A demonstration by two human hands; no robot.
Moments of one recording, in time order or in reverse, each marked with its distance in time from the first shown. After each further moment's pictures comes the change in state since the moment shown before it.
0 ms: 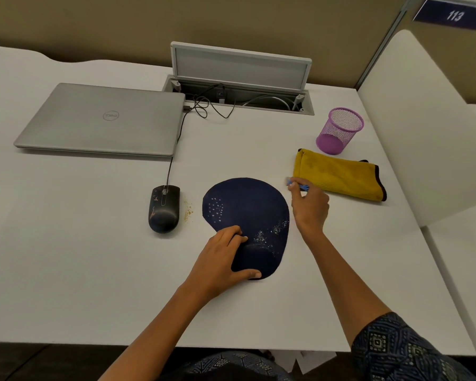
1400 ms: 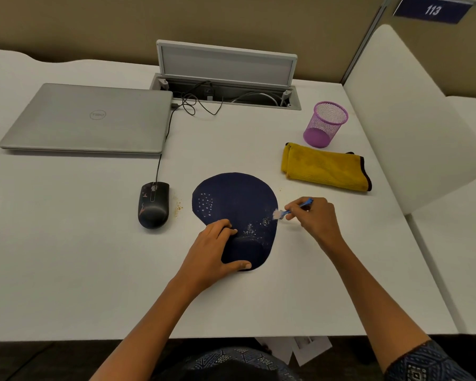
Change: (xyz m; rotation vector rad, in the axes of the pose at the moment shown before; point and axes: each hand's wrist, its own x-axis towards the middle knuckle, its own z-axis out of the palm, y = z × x) left_hand 0.000 0.001 0.002 -0.007 0.018 -0.003; right_hand -0.013 0.032 -0.050 -0.179 -0.330 0.028
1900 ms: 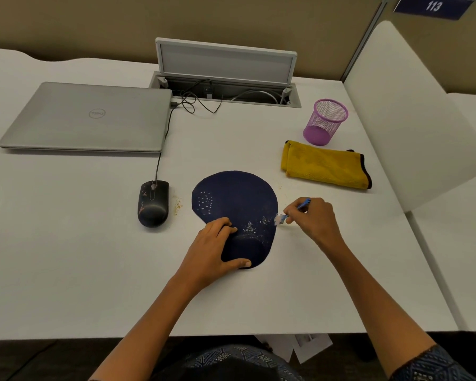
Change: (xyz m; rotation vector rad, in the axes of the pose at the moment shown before) left_hand 0.000 -0.001 0.001 -0.001 0.007 0.002; right_hand -0.007 0.000 0.002 -0.080 -0.002 -0.034
